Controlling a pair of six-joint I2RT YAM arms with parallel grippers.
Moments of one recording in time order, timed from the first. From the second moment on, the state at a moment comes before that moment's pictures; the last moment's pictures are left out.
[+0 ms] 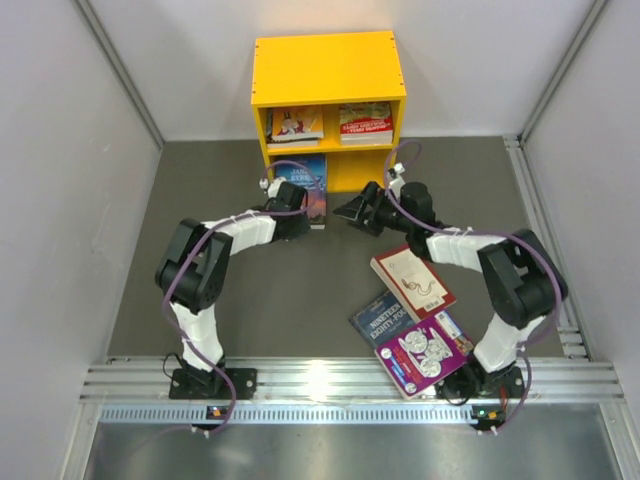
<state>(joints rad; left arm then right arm) -0.47 1.90 1.15 -0.14 -0.20 -0.77 0.46 1.76 0.90 0.55 -0.49 0.99</state>
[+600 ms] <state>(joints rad) -0.42 2.02 1.36 -0.27 -0.24 -0.77 0.46 1.60 0.71 0.51 -0.48 0.92</state>
